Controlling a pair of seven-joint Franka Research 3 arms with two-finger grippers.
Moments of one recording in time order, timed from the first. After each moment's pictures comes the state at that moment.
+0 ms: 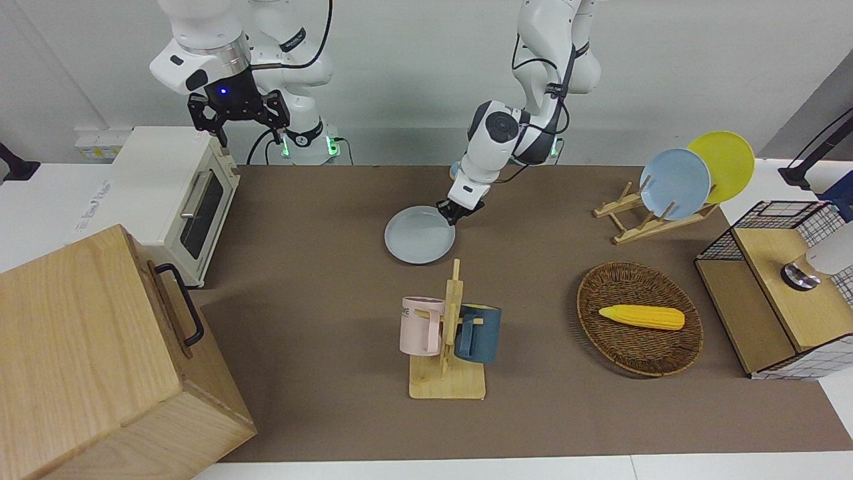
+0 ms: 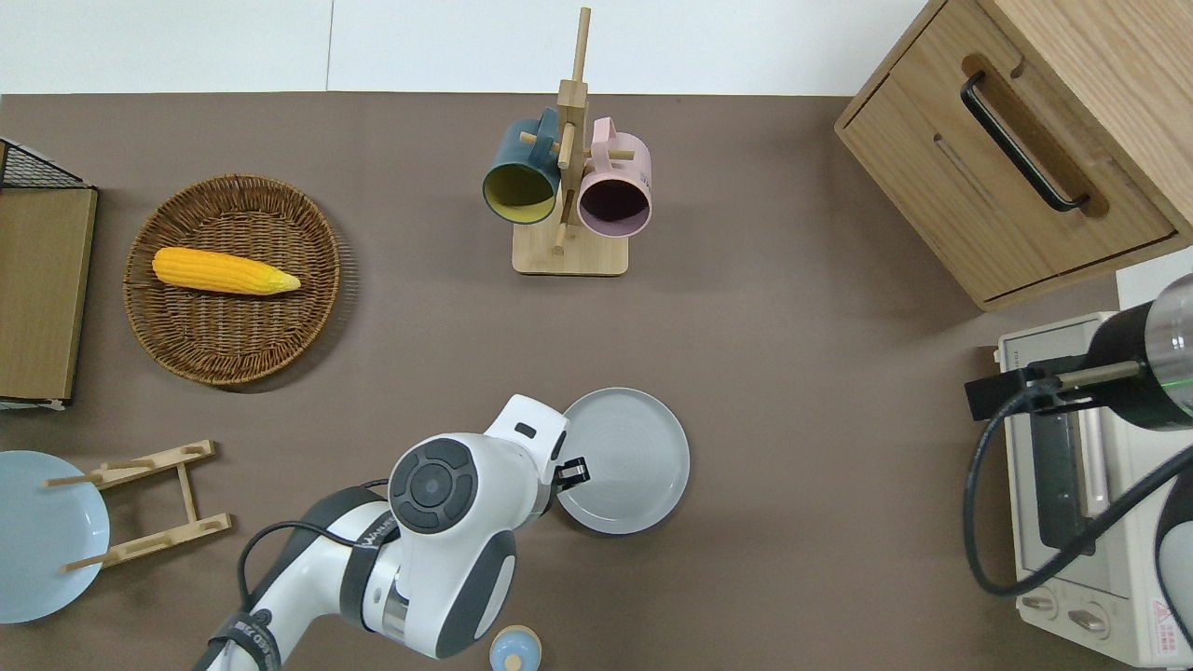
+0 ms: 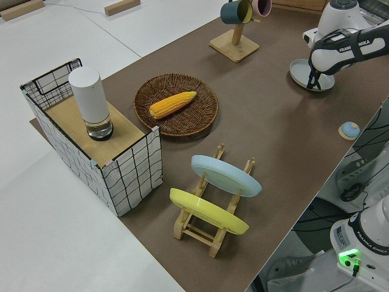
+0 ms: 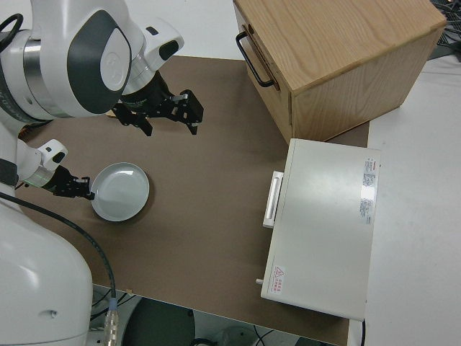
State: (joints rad) left arm -0.44 0.08 -0.24 -2.31 -0.32 2.47 -0.71; right arm -0.05 -0.06 0.16 -1.54 -0.04 1.40 0.01
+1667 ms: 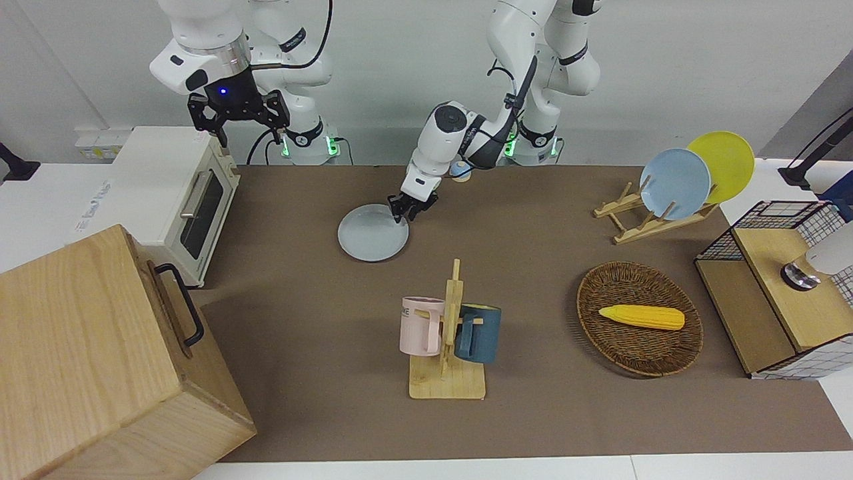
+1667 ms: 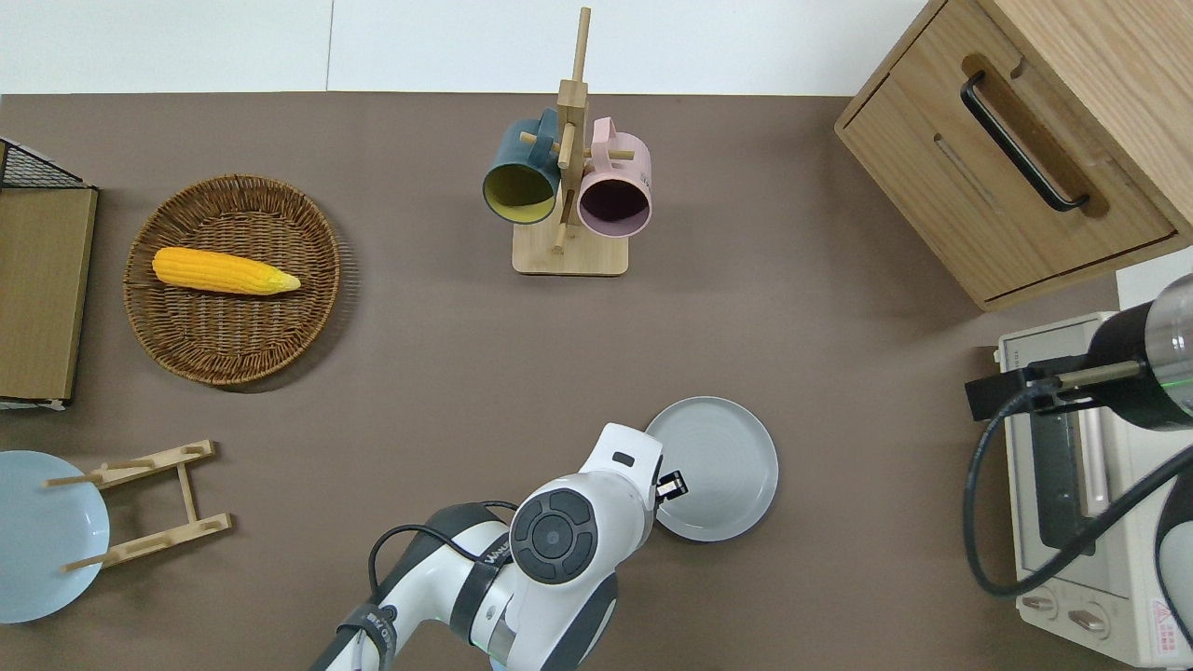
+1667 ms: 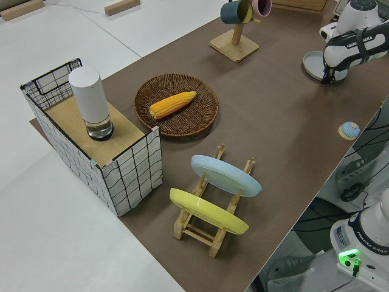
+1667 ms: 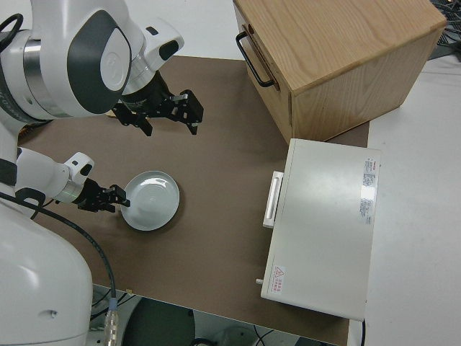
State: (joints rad) left arm -0.55 0.20 -0.29 -2.22 -0.31 2.61 -0.93; right arm -0.05 -0.06 0.16 -1.54 -0.04 1.40 0.01
